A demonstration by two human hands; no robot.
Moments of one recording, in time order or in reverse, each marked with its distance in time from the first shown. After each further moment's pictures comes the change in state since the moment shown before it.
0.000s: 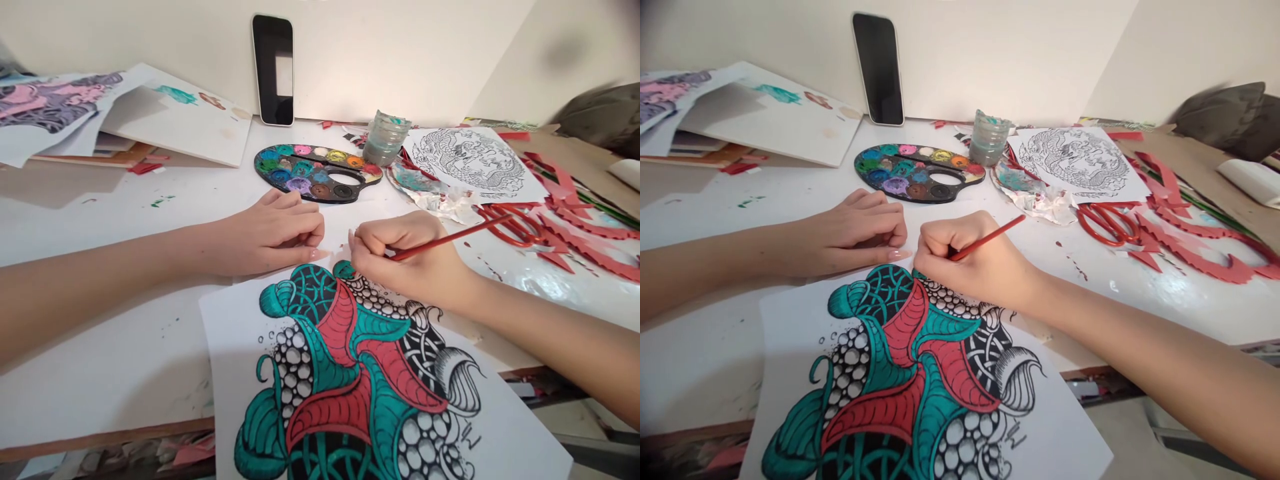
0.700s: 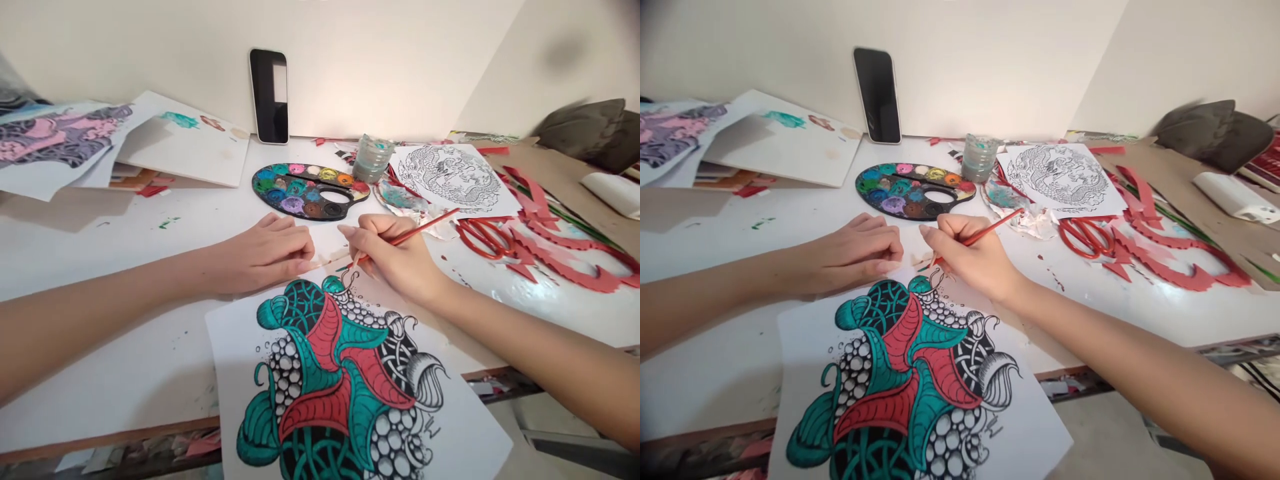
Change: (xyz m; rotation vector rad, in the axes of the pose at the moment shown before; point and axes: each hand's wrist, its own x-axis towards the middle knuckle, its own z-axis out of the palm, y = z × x) left_hand -0.004 0.000 -0.003 -0.070 -0.027 -0.009; right_hand 0.008 0.005 -0.004 0.431 0.233 0.389
